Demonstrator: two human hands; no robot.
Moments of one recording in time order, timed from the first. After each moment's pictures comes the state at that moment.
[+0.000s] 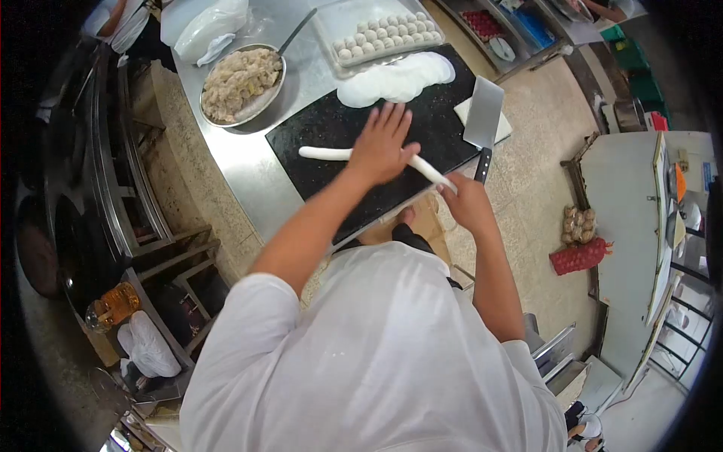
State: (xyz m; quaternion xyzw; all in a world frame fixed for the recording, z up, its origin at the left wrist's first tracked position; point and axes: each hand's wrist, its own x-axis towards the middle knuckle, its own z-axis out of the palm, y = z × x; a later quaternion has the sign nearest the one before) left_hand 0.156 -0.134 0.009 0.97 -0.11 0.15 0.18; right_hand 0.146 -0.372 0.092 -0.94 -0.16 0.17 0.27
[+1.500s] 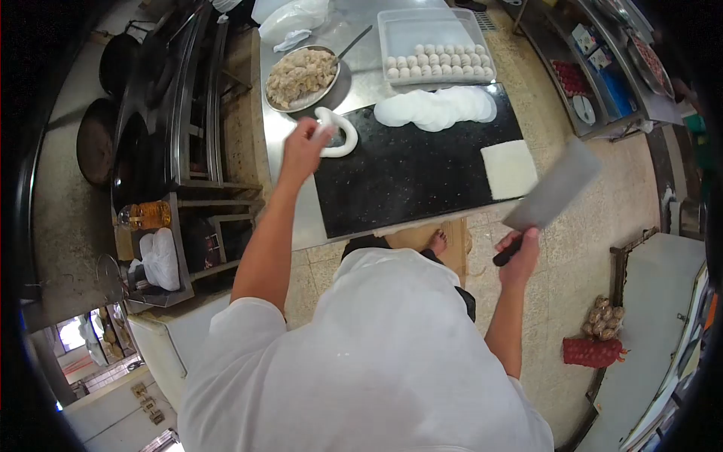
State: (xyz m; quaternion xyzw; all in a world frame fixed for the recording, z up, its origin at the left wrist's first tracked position) left_hand 0.086 -0.034 0.068 0.77 0.34 0.21 0.50; right_hand 0.210 -0.494 0.023 -0.57 0.10 0.15 0.80
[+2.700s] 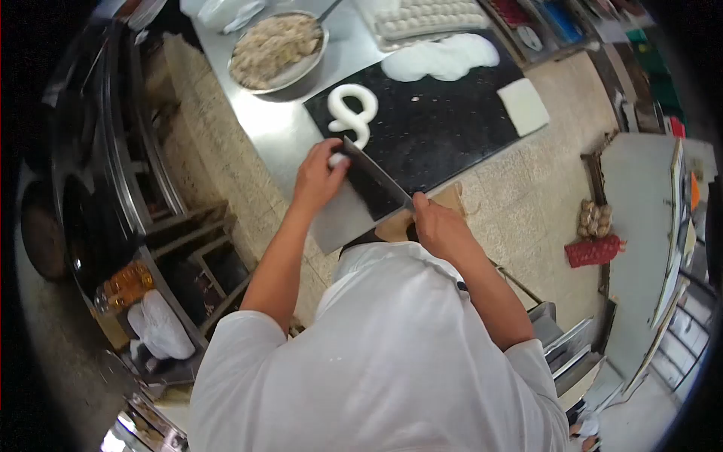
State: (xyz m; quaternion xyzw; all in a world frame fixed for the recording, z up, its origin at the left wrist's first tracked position) left_hand -0.011 -0.008 0.019 0.87 0.12 0.11 0.46; right_hand 0.032 -0.283 0.088 -0.89 -0.31 0.30 0.17
